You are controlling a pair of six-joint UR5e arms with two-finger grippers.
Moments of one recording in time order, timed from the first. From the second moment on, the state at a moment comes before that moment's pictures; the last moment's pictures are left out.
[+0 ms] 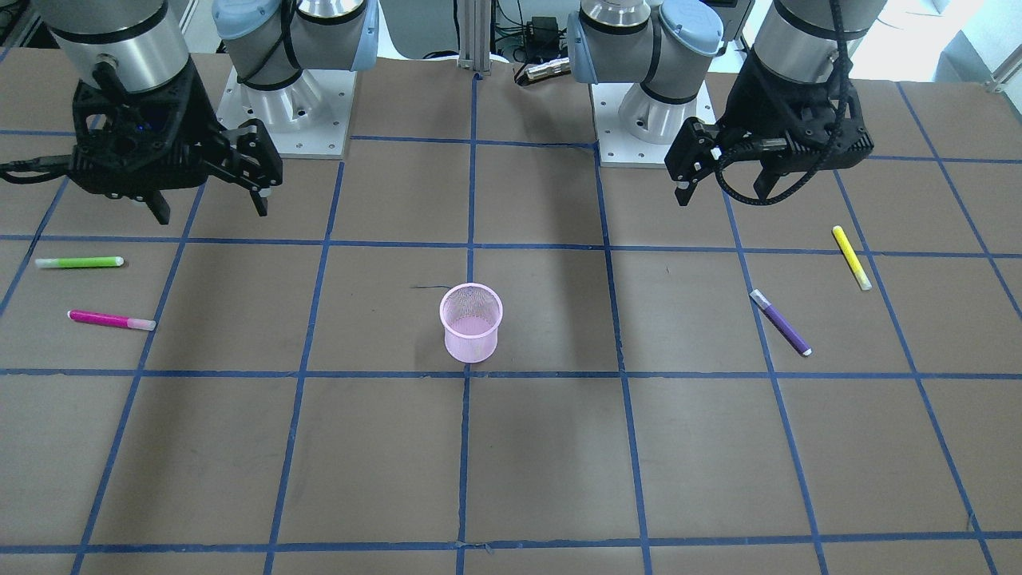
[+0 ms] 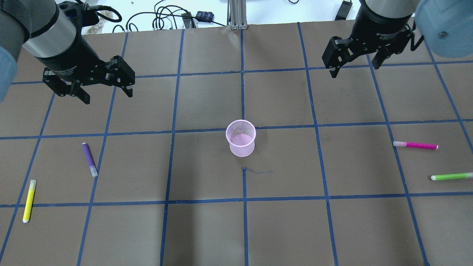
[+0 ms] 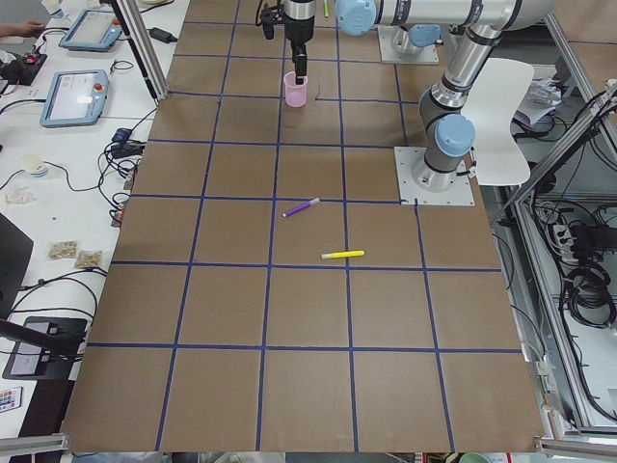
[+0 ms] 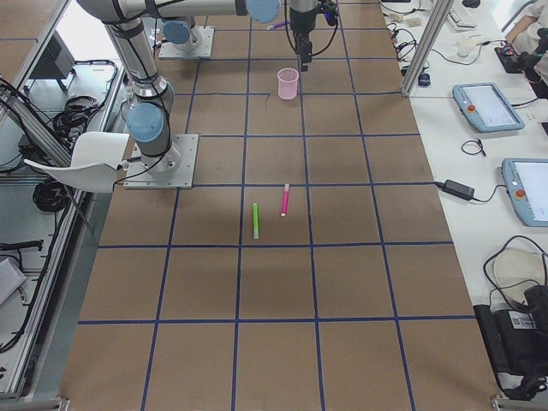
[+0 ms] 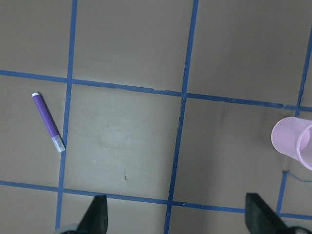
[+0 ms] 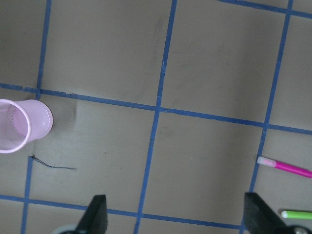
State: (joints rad) left arm -1.50 -1.50 -1.63 -1.55 1.57 -0.06; right arm 1.54 -1.55 1.52 -1.58 -1.61 -0.24
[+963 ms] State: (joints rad) left arm -1.18 -1.66 -1.67 -1.44 1.57 -0.05; right arm 1.04 -1.50 1.62 -1.64 -1.61 -1.39
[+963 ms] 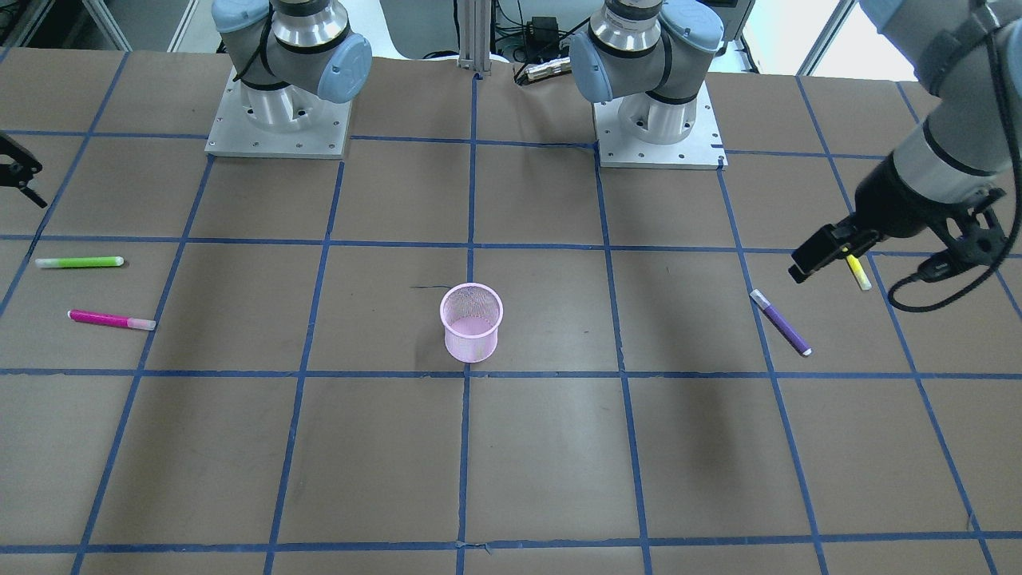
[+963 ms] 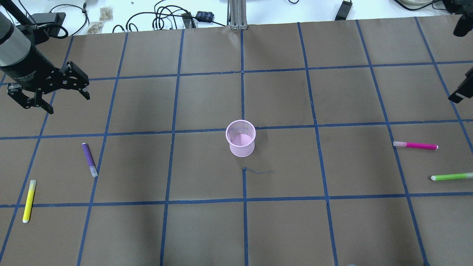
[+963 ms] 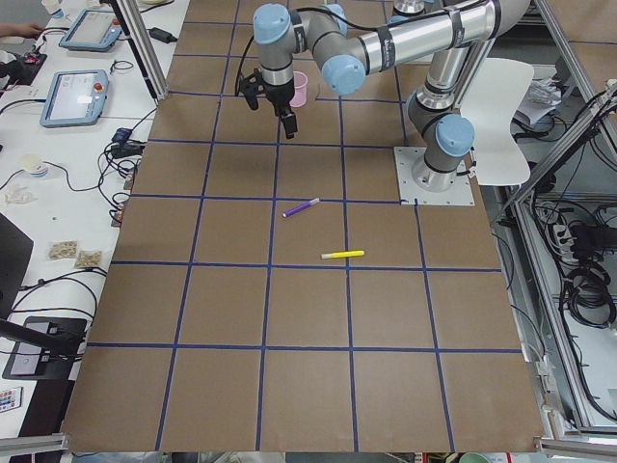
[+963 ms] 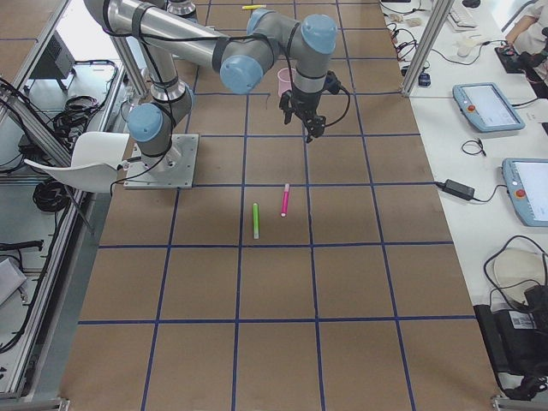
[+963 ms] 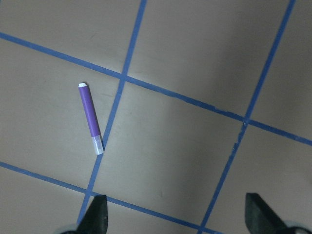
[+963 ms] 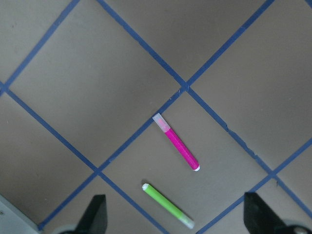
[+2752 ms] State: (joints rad) left arm -1.03 -1.98 -1.86 -1.04 1.63 -0.05; right arm 0.66 -1.13 1.86 -1.88 -1.18 -2.42
